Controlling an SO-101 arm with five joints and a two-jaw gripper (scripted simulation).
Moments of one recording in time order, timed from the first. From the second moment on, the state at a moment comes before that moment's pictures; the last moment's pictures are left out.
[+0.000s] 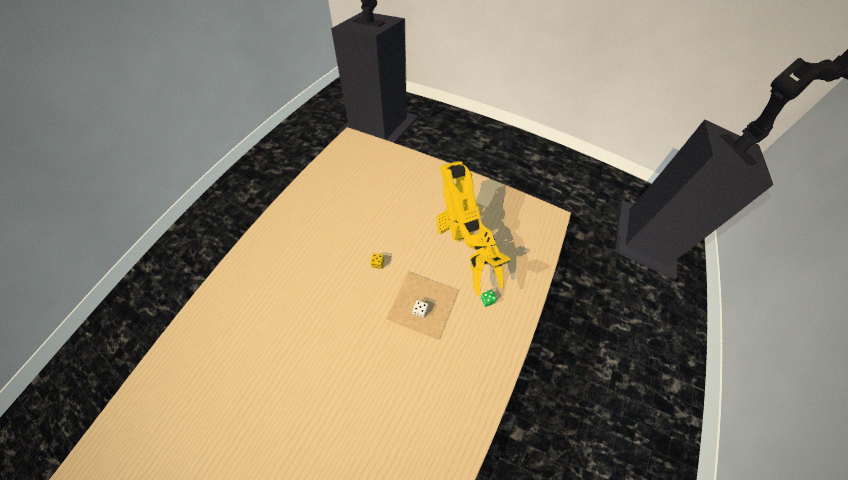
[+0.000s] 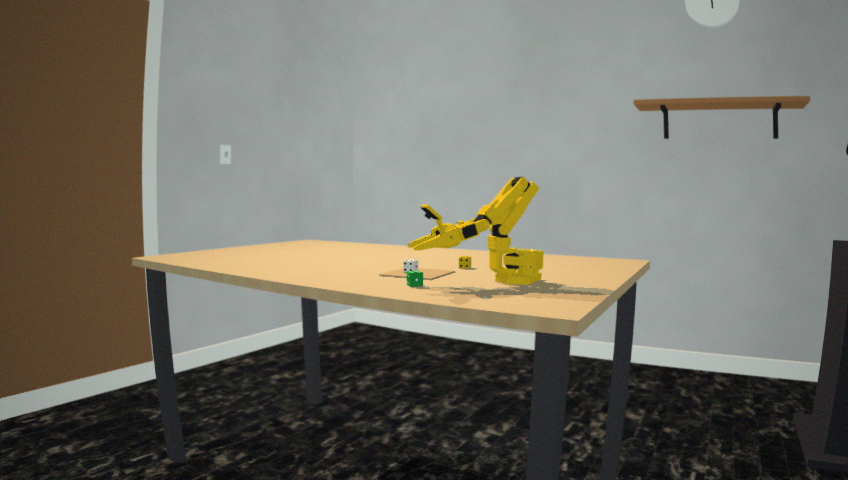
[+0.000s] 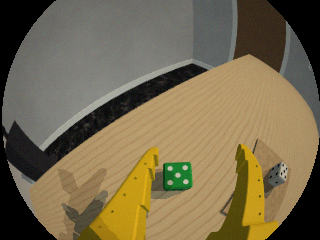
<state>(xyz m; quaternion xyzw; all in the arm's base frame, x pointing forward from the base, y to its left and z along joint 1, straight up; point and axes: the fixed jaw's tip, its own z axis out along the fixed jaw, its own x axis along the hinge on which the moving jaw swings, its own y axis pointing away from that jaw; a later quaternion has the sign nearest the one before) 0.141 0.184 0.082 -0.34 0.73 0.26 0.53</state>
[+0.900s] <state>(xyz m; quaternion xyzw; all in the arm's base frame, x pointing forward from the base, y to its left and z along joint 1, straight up) 0.140 0.183 0.163 -0.29 0.61 0.32 0.67</state>
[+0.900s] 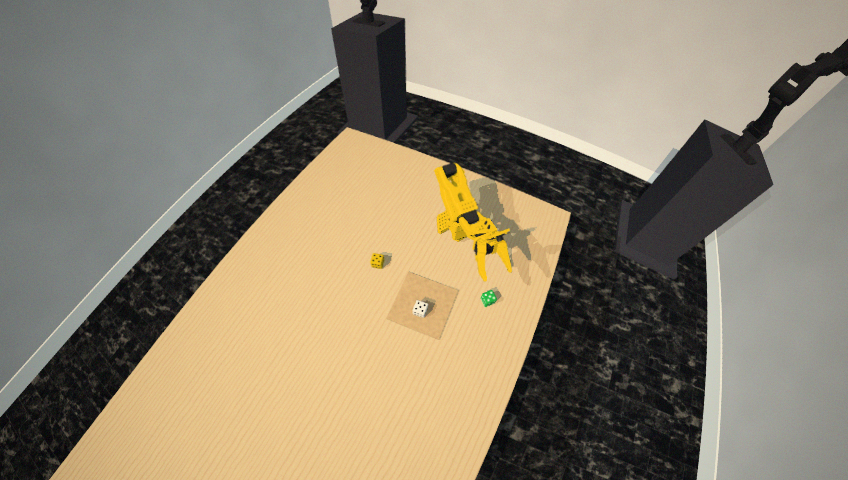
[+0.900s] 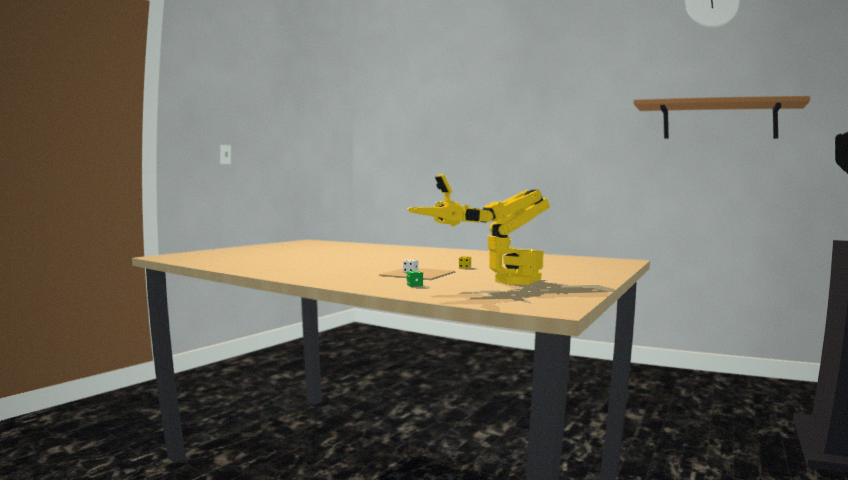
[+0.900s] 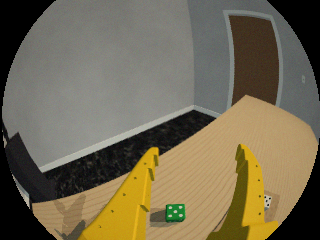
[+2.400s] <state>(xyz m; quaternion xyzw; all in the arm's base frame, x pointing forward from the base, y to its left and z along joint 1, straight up) 0.155 0.209 0.157 -0.38 0.81 0.20 0.40</state>
